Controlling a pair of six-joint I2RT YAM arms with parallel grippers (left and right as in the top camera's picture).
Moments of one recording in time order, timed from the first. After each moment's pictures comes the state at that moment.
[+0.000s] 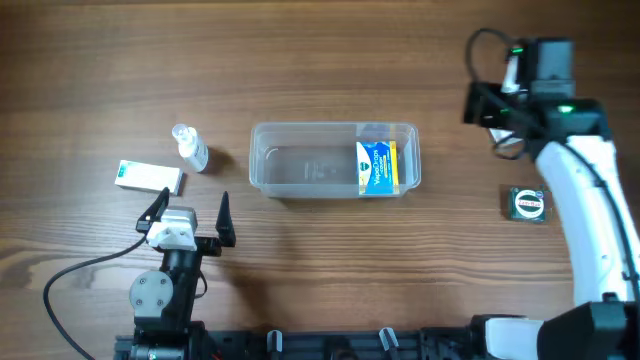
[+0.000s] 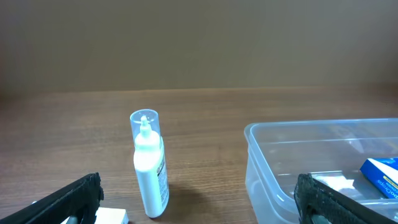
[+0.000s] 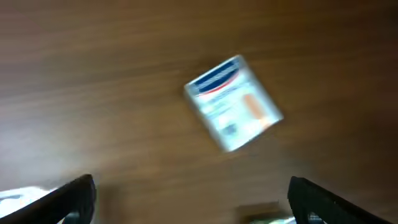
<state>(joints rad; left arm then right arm) -0.04 0.01 0.01 -0.07 0.05 -0.02 -0.04 1.50 1.33 -0.79 0.17 0.10</state>
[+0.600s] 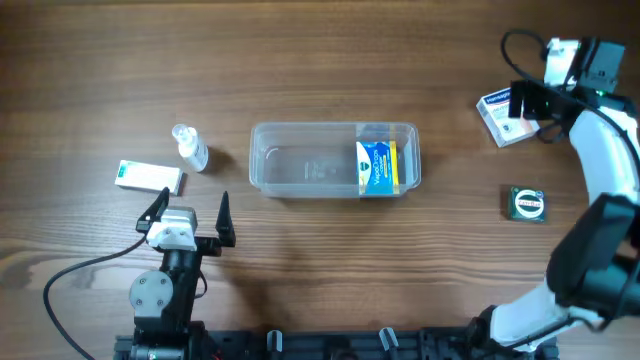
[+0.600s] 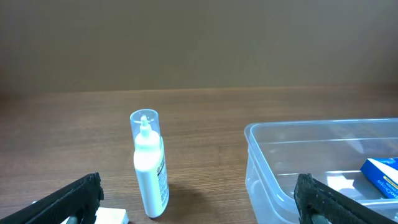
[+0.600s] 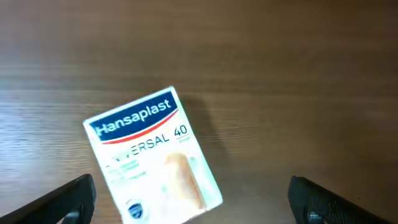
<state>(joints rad) -0.04 0.01 0.01 -0.07 0.05 -0.02 -0.32 1.83 1.33 -0.47 -0.03 -0.29</state>
